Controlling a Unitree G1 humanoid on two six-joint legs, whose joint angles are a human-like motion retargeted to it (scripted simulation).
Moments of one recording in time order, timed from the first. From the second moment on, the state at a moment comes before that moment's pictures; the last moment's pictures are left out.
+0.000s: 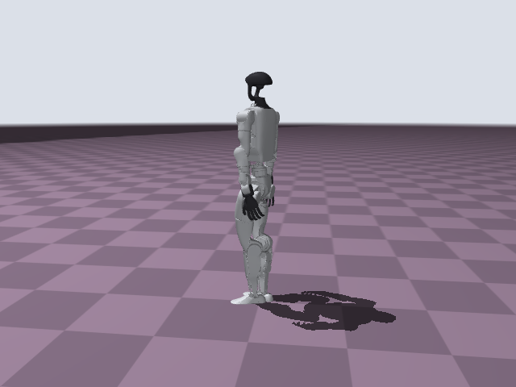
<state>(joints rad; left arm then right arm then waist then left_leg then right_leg) 0.07 0.17 0.32 1.70 0.22 0.14 -0.11 -0.03 -0.12 -0.05 1.36 -0.33 0.19 0.20 -0.16 0.01 -0.06 -0.06 -0.08 0.45 -0.01 -0.02 0.14 -0.05 0.06 -0.23 0.04 -0.10 -0.06</state>
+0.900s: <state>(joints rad) 0.02 0.12 0.30 1.69 0.26 0.15 -0.19 -0.01 -0.09 0.05 1.52 -0.43 0.21 0.18 -0.23 0.04 -0.15 -0.04 -0.08 0.35 0.00 -0.05 0.11 -0.01 0.06 -0.33 0.03 -0.14 -0.06</state>
